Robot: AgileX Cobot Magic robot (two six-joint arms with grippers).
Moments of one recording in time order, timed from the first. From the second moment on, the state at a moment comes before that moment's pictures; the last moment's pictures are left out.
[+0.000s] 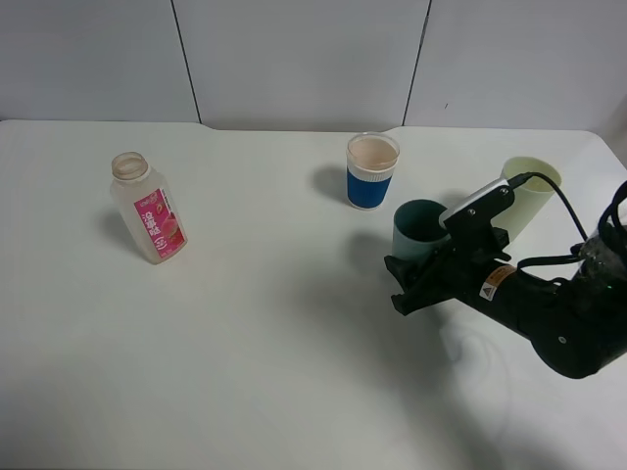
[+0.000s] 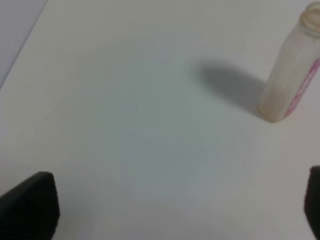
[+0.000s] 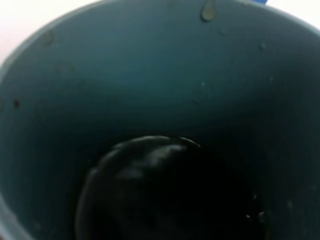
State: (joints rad) left arm 0.08 0.00 -0.51 0.04 1.05 -0.05; right arm 0.44 2.04 -0.28 0.02 -1.21 -0.24
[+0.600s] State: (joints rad) left arm 0.08 0.00 -0.51 0.04 1.05 -0.05; right arm 0.46 2.00 -0.28 0.02 -1.18 -0.20
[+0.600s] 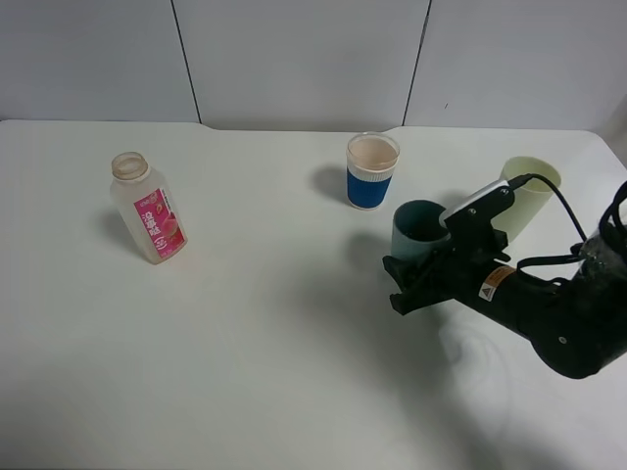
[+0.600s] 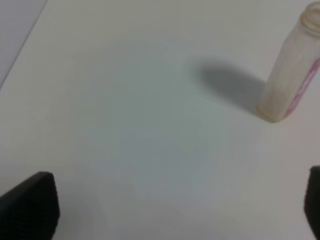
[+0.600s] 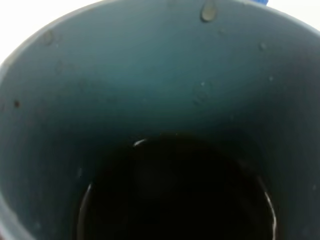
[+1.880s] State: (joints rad) left arm 0.08 0.00 -0.51 0.04 1.05 -0.05; right arm 0.48 1.30 -0.58 -0.08 -0.15 0.10
